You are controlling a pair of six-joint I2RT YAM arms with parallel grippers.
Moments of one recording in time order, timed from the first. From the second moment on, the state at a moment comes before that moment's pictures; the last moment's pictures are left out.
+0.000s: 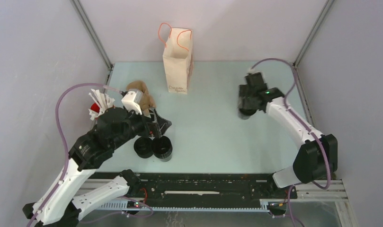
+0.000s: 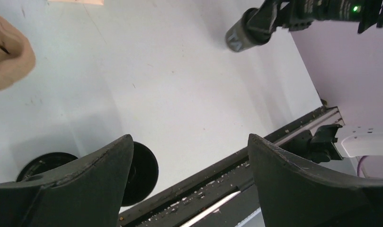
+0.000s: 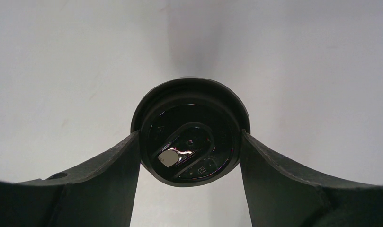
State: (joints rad) left arm -0.73 0.70 1.14 -0.84 -0.10 -0.53; right arm 0.44 1.46 1.23 -0.71 0.26 0.32
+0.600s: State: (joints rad) left arm -0.73 0.80 1.25 -0.93 -0.18 -0.47; right arm 0.05 1.79 1.51 -0.68 0.24 0.20
